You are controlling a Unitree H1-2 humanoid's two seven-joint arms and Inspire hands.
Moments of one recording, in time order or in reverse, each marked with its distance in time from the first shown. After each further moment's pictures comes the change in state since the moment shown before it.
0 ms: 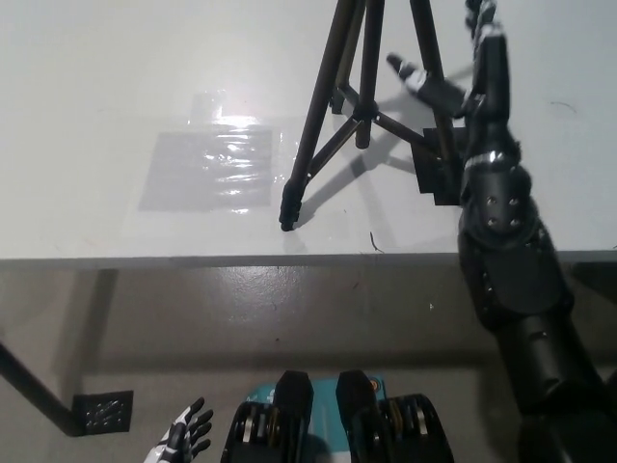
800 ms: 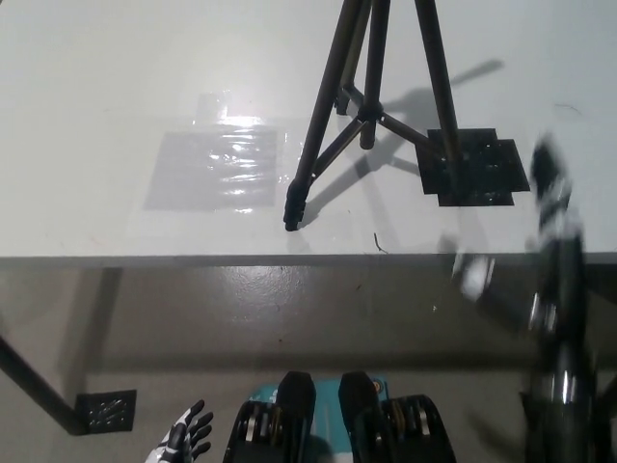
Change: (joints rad) left_arm -0.002 0.000 0.000 0.008 -0.003 0.008 0.000; right_arm 0.801 -0.043 0.224 -0.771 -0.086 0.053 -0.002
